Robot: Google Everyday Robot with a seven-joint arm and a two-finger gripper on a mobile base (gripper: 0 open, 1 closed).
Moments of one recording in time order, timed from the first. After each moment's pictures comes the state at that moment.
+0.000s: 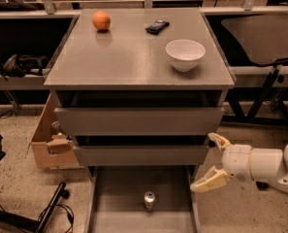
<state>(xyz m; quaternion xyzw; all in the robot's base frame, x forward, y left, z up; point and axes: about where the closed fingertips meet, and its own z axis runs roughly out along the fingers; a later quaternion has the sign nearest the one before) 0.469 -0.176 0.677 -0.46 0.74 0.23 0.43</state>
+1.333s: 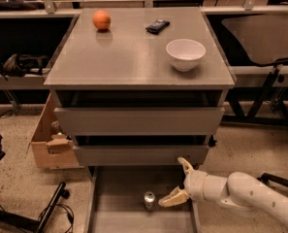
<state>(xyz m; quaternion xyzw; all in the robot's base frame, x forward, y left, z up) 0.495 -0.107 0.505 -0.43 0.74 0.26 0.45</state>
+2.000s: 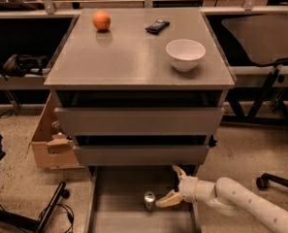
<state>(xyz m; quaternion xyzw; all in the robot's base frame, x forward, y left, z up) 0.531 -0.099 0.384 -0.41 0.73 0.31 0.45</state>
